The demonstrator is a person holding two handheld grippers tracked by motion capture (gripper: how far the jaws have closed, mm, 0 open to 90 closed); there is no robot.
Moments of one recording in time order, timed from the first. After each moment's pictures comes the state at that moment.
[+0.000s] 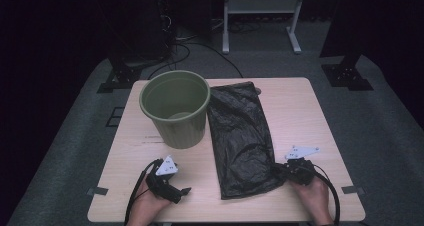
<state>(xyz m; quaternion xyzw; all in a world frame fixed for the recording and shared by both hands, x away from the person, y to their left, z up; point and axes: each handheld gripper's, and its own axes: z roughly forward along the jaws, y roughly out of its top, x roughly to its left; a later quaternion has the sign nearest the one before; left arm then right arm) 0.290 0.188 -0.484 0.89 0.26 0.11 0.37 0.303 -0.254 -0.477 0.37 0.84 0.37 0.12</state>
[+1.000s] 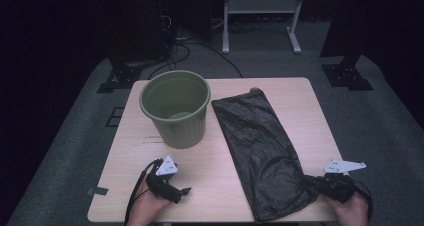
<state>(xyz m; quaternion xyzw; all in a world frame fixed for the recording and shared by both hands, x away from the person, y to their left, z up) 0.290 0.188 -0.484 0.88 0.26 0.11 0.37 0.251 -0.340 -0.471 0.40 0.82 0.39 0.11</state>
